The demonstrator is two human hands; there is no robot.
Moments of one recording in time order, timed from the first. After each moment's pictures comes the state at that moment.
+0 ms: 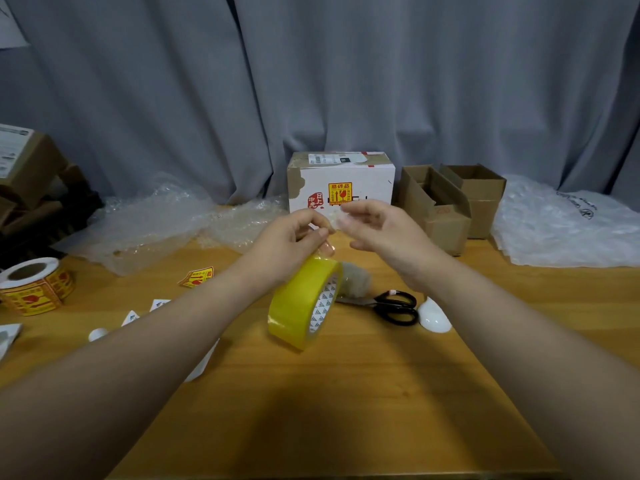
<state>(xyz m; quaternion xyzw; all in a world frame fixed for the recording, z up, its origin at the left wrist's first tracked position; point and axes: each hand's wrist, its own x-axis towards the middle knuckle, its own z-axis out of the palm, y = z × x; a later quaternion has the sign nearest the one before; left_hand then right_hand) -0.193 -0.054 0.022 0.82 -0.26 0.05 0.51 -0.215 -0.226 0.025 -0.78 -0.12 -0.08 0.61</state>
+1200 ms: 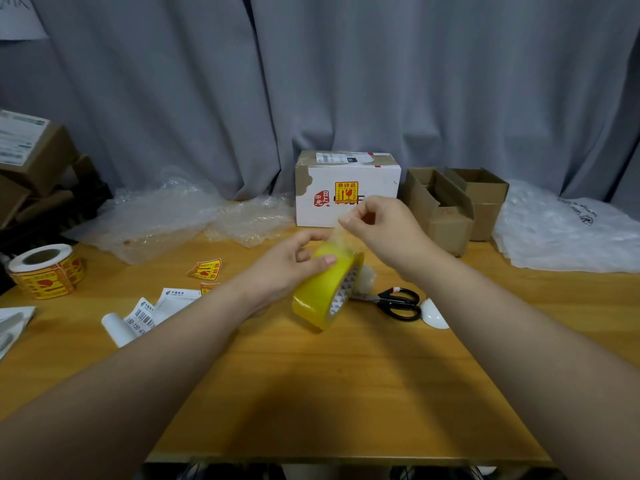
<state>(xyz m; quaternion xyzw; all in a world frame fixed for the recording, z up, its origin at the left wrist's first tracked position) -0.215 -0.038 0.003 0.74 -0.21 -0.13 0.63 -0.220 -0.205 0.037 -0.89 -0.07 -0.18 0.42</state>
